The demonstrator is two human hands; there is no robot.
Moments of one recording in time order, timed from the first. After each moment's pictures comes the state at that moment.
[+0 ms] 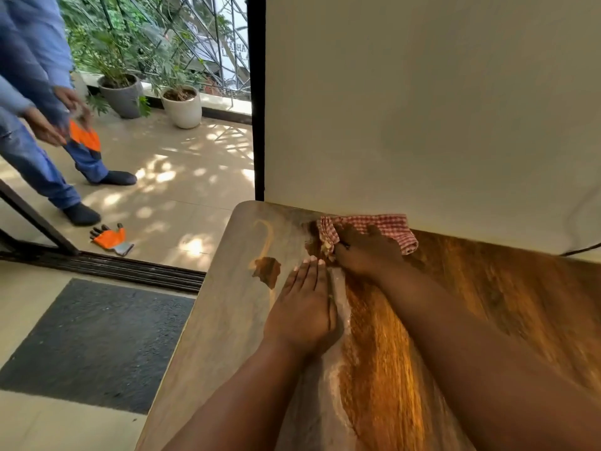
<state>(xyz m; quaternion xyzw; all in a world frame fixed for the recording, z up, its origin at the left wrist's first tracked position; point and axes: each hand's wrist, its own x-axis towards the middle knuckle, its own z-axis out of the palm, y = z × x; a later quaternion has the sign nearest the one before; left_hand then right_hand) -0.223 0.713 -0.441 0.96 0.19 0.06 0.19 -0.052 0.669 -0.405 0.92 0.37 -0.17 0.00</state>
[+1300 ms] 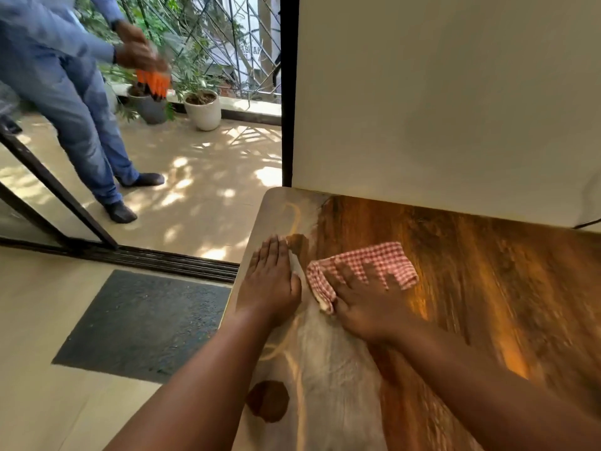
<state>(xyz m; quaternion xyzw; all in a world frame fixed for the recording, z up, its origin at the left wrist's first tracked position) -0.300 0.768 -0.440 0.94 0.29 0.04 0.17 -0.181 0.609 -0.425 0.85 0.48 -0.19 0.05</state>
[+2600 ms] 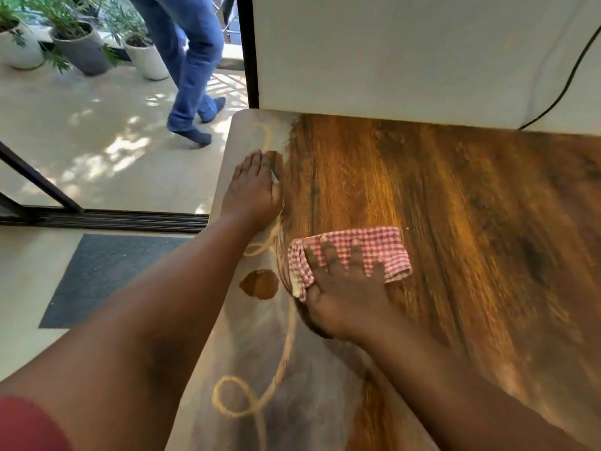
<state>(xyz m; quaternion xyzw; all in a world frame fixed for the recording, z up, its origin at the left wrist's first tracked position) -0.307 0.761 -0.438 0.95 0.24 0.10 0.17 -0.329 0.537 -0.416 0.90 0.38 -0.22 0.04</state>
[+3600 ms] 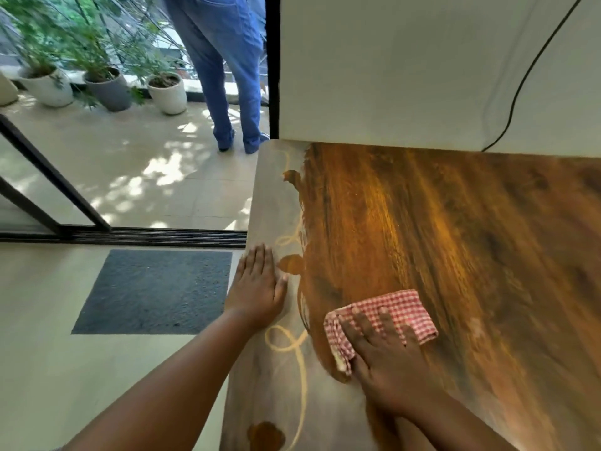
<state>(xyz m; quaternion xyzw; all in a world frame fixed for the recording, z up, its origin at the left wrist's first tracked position) -0.493 0.691 -0.447 0.97 0.22 -0.02 0.13 -0.449 0.418 -0.406 0.90 0.38 -0.21 0.02</state>
